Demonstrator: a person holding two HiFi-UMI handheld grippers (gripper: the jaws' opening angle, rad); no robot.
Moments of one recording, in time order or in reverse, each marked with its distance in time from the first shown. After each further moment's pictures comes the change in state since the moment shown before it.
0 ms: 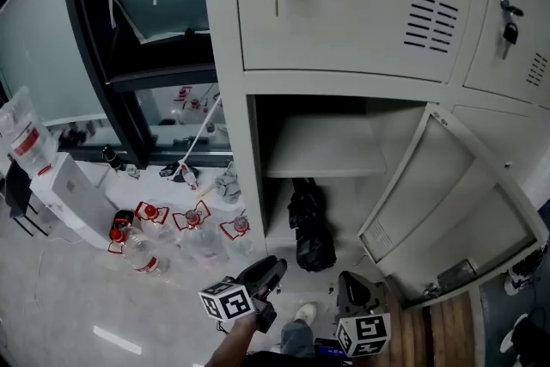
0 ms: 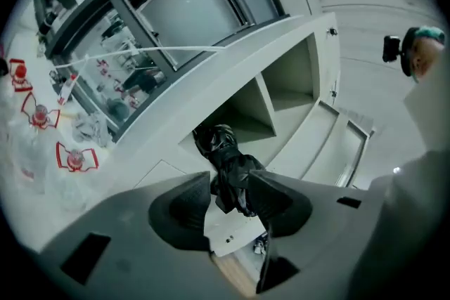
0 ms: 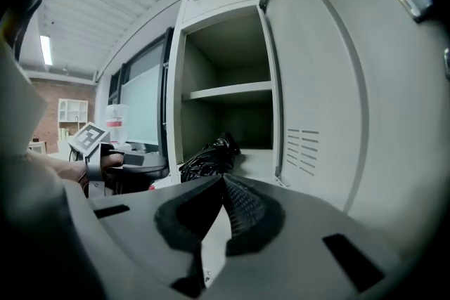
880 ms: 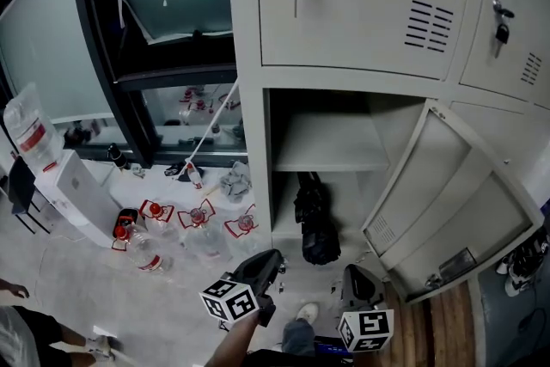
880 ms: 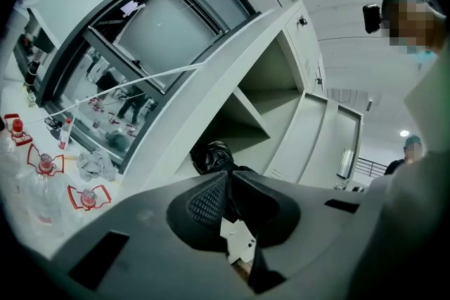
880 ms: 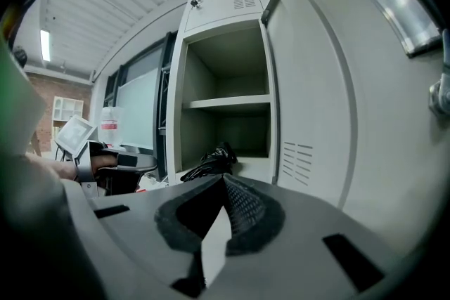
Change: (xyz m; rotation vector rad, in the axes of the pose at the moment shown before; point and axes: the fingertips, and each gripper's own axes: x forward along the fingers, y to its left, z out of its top) left arm -0.020 -0.018 0.022 0.207 -0.053 0.035; right arm -0.012 0.004 0.015 -0.012 -0.053 -0.049
